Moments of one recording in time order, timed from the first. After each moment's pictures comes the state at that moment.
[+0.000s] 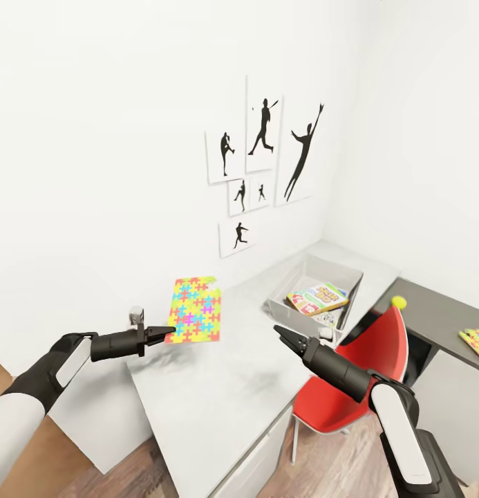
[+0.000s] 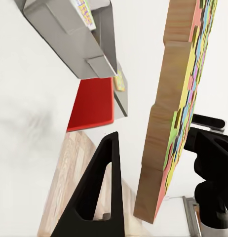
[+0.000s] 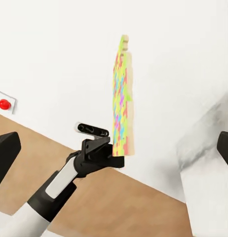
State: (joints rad) left arm -0.79 0.36 -0.22 -0.68 0.66 0.92 -1.13; right arm -0.29 0.00 -0.09 -1.57 -0.88 0.87 0.54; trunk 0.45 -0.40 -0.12
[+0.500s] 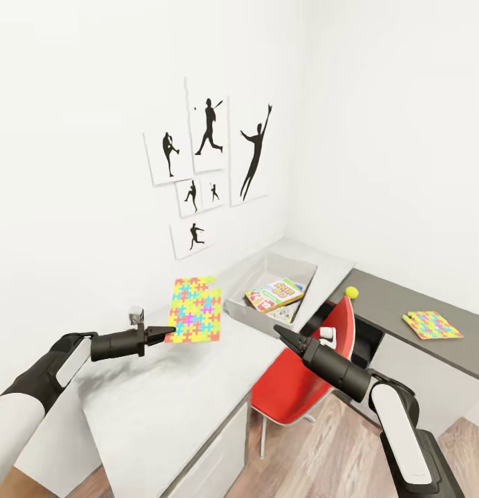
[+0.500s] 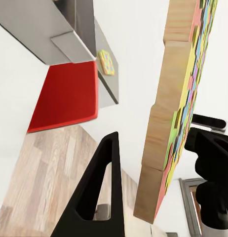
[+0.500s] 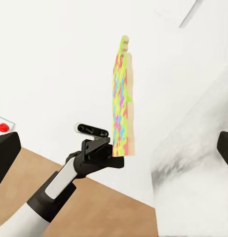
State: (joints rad) left arm -0.79 0.36 -0.21 -0.68 0.66 0.92 -1.13; right arm -0.29 0.00 -0.09 -1.57 -0.88 0.87 0.53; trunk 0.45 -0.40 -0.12
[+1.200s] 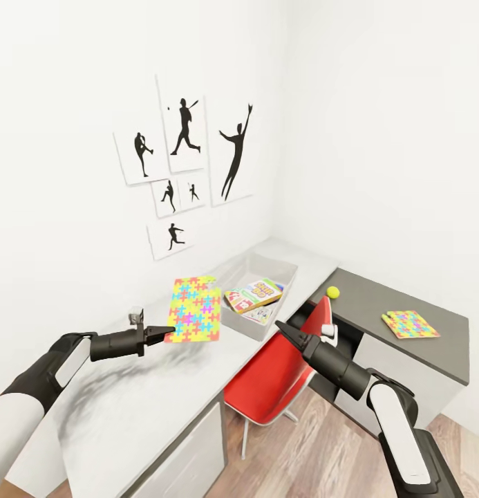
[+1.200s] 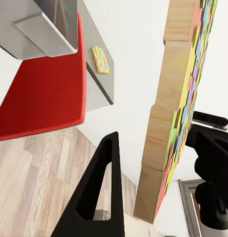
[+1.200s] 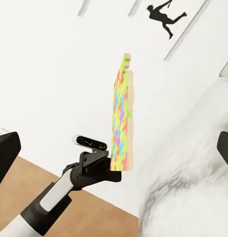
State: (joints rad) left arm -0.79 0.36 -0.21 -0.68 0.67 0.92 -1.13; right arm -0.29 0.00 -0.08 -1.57 -0.88 0.80 0.54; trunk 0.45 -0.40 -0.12
